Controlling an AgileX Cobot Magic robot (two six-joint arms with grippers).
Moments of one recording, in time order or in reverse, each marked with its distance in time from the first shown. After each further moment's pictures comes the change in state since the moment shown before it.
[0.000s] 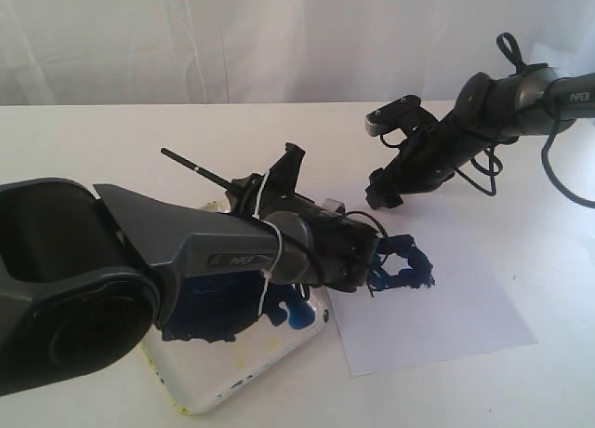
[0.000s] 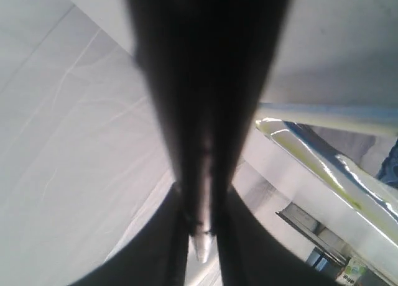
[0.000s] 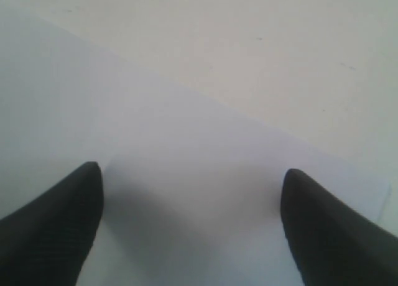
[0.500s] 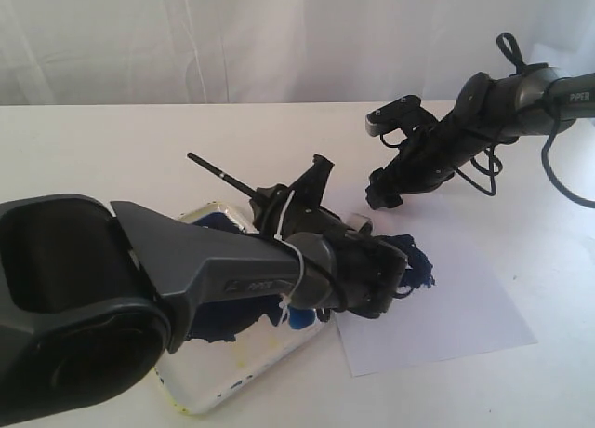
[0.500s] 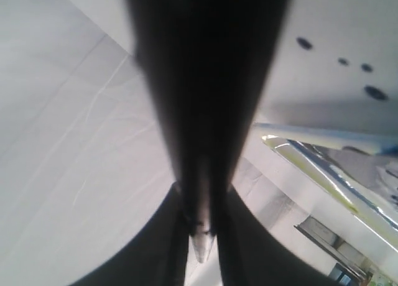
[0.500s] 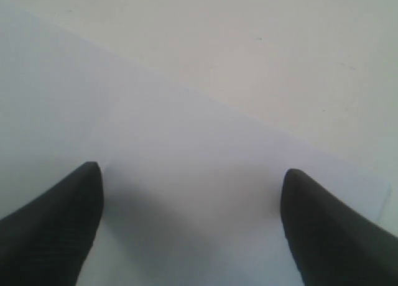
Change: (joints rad) left arm -0.063 0.000 0.000 0.008 0.000 -0.002; right arm 0.000 0.000 0.000 0.000 0.000 0.000
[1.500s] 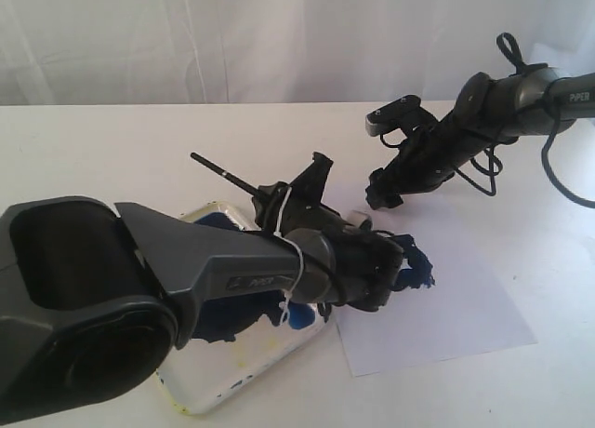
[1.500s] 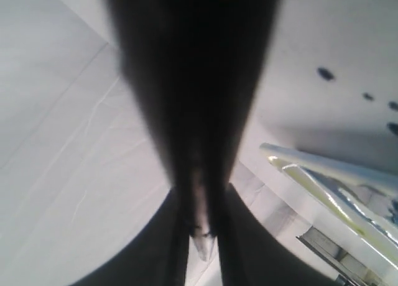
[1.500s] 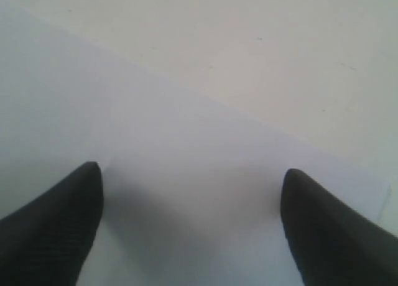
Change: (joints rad) left arm 0.012 0.030 -0.041 -0.001 -0.024 0.020; right arm 0.000 0.000 0.000 0.000 0.000 0.000
